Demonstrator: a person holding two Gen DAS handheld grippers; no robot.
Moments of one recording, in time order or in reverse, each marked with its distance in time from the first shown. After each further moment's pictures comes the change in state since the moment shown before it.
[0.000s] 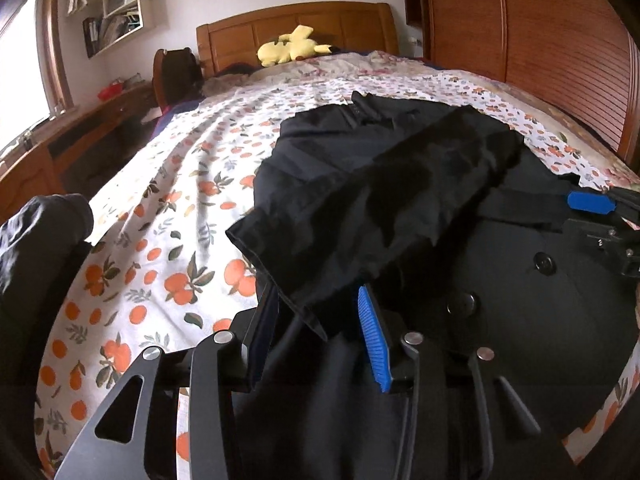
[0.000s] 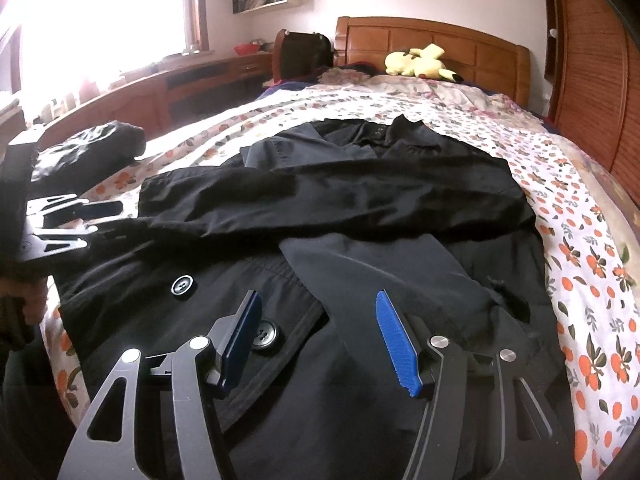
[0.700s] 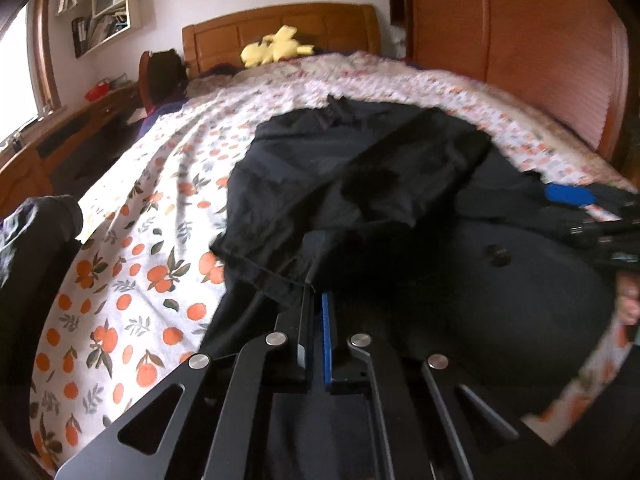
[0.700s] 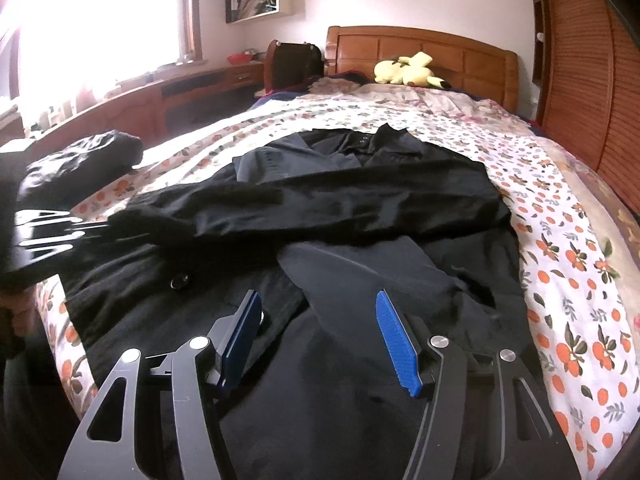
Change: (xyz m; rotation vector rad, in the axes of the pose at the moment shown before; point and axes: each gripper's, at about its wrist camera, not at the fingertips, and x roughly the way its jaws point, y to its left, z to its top) left arm -0.038 -0.025 -0.004 0.002 -0.014 -0.076; right arm -0.027 -0.012 -0.006 0.018 -0.032 -0.031
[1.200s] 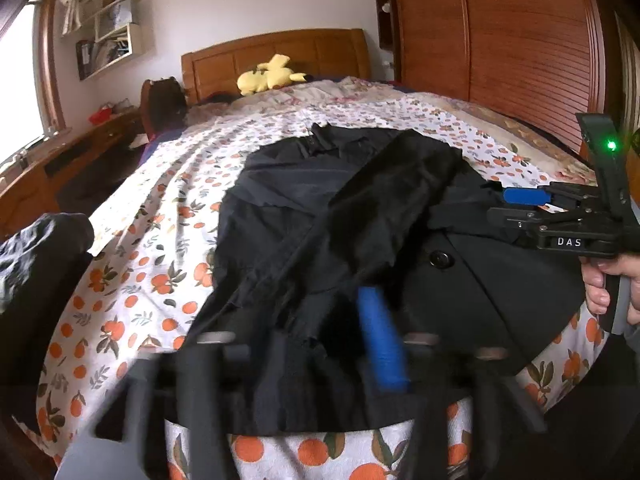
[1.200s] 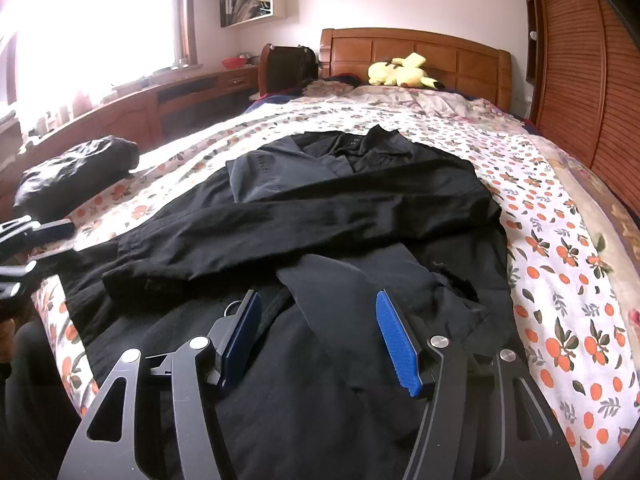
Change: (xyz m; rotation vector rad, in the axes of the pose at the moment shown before) left arm -0.048 -0.035 -0.013 0.027 -0.094 0.029; right arm -0.005 -0.006 -0.001 0.012 -0.008 -0.007
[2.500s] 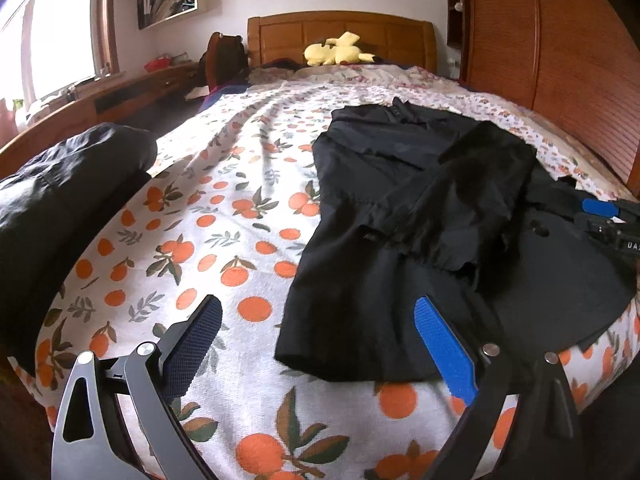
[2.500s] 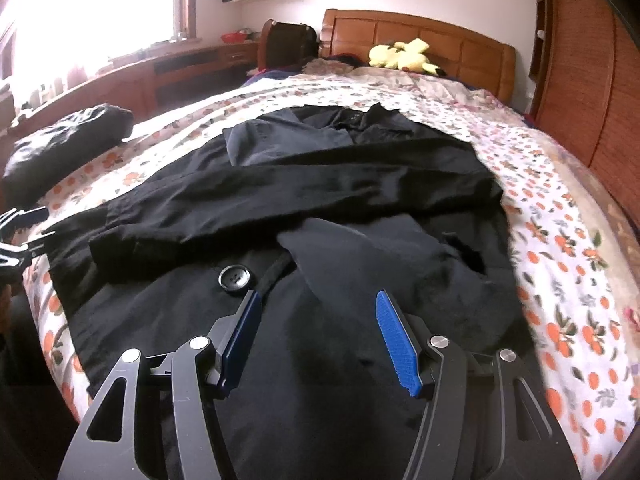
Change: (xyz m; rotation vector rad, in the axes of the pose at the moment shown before) left arm 0.012 0.091 -0.056 -0.179 0.070 0.109; right arm 0.005 0.008 -0.014 -0.052 0.073 -0.054
